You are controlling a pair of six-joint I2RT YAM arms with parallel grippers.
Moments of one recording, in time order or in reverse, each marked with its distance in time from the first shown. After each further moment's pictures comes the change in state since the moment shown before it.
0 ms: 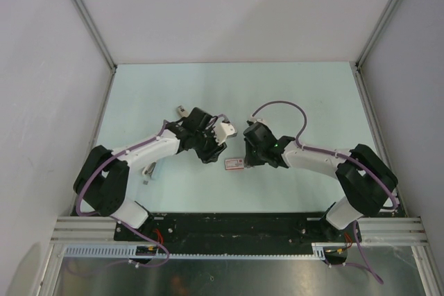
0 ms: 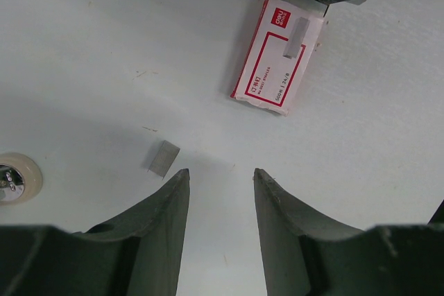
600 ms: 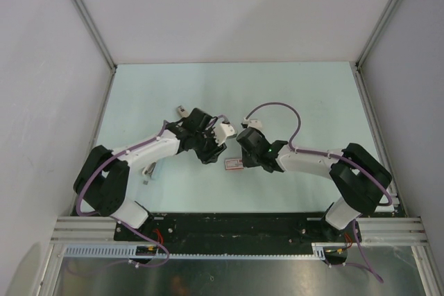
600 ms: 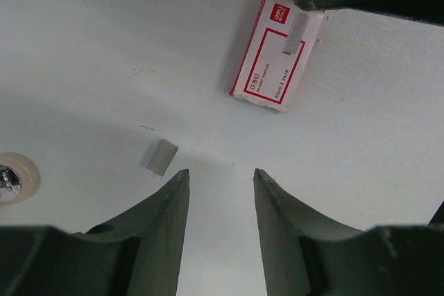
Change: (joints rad) left arm 0.000 0.000 -0.004 0.001 0.000 0.008; right arm 0.068 0.041 0.000 0.062 0.134 -0.020
